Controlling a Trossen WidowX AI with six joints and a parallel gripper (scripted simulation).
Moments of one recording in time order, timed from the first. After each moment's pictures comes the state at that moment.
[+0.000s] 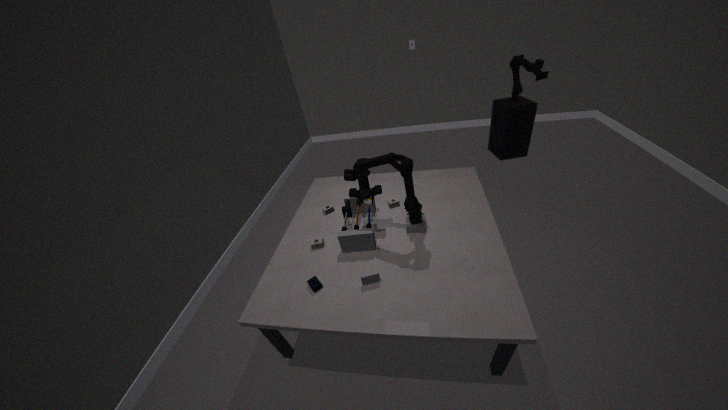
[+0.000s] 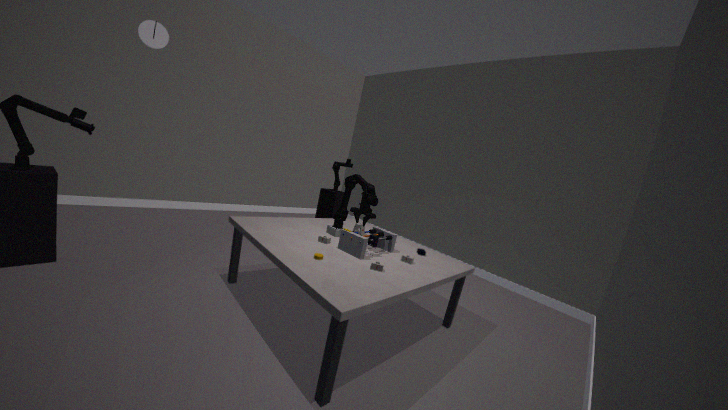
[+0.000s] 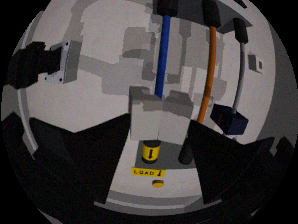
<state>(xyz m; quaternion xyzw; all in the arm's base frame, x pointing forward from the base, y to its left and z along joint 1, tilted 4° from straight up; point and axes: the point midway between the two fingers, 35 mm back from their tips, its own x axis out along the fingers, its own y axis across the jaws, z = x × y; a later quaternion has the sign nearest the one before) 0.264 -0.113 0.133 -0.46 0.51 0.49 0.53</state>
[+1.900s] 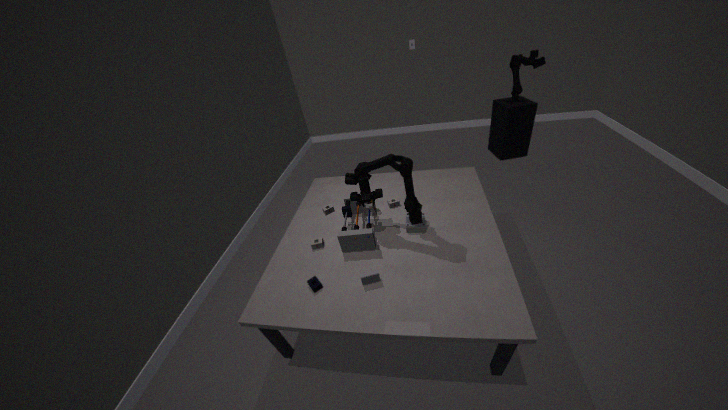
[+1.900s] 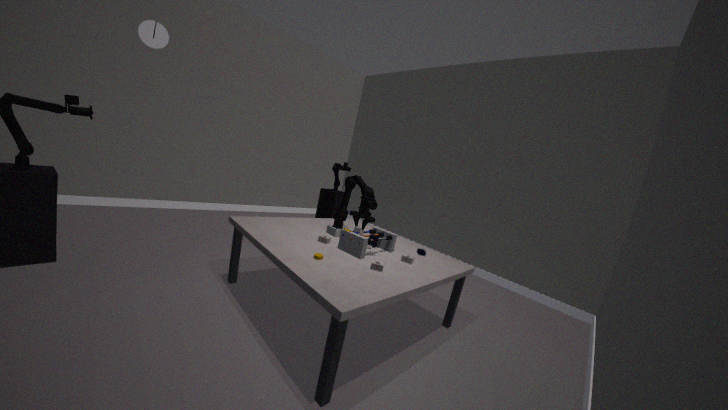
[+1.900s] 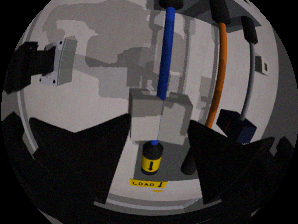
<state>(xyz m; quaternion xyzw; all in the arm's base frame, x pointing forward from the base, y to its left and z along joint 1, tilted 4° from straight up) 0.262 -0.111 0.107 -0.46 0.51 0.49 0.53</state>
